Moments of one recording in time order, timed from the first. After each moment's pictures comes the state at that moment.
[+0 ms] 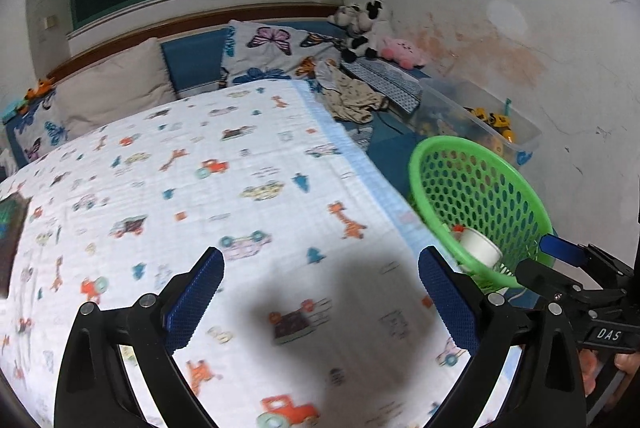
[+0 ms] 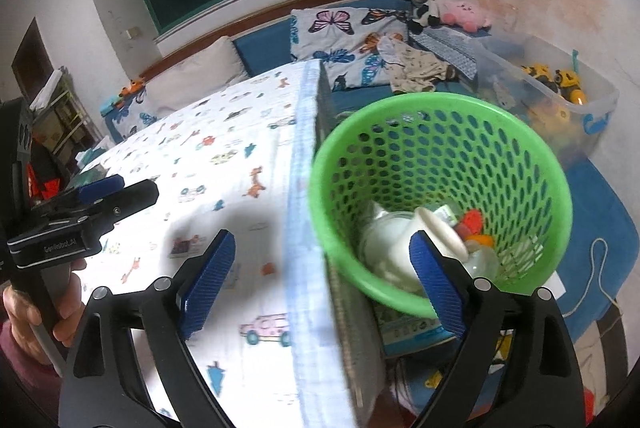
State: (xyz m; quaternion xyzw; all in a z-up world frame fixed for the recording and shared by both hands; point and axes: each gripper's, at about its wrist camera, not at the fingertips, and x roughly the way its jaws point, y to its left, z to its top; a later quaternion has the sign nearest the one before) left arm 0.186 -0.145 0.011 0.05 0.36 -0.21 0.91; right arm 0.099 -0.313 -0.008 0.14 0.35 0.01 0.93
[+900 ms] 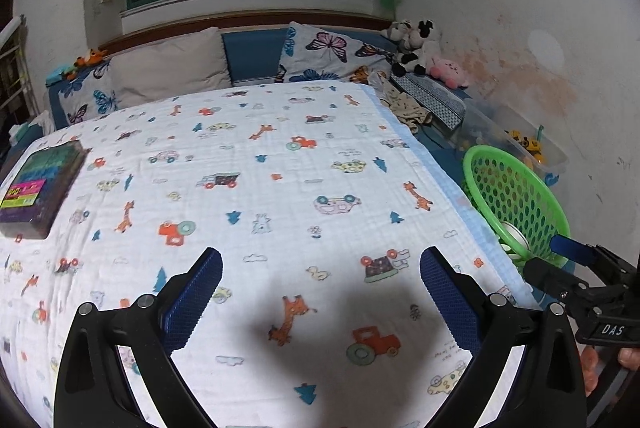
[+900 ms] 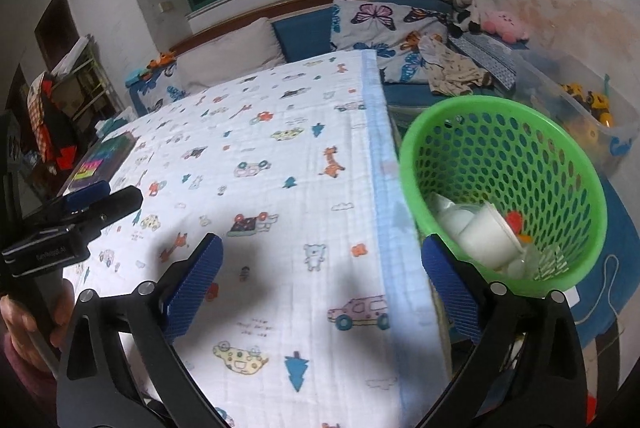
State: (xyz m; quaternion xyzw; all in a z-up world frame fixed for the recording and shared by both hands) left arm 0.143 -0.055 0.013 0.01 0.35 -0.14 0.93; right arm 0.099 -0.240 -0.002 0.09 0.36 0.06 0.93
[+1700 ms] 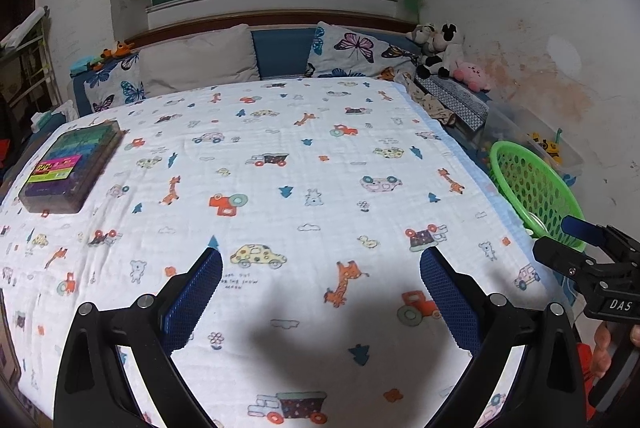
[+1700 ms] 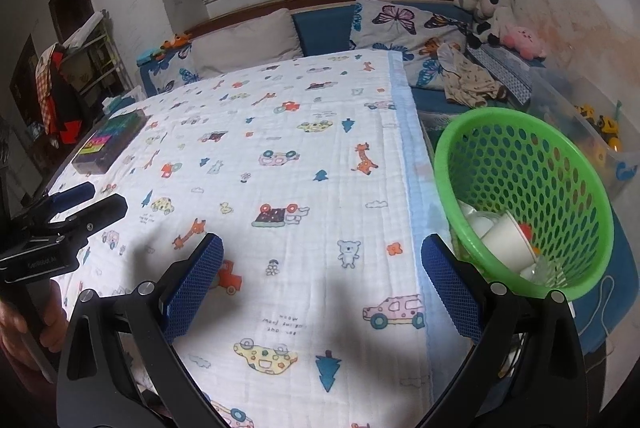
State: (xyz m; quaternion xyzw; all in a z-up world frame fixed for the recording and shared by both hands) left arm 0.117 -0.012 0.003 0.01 0.35 -0.10 0.93; right arm 0.100 -0.208 -0.002 0.05 0.37 0.07 0.93
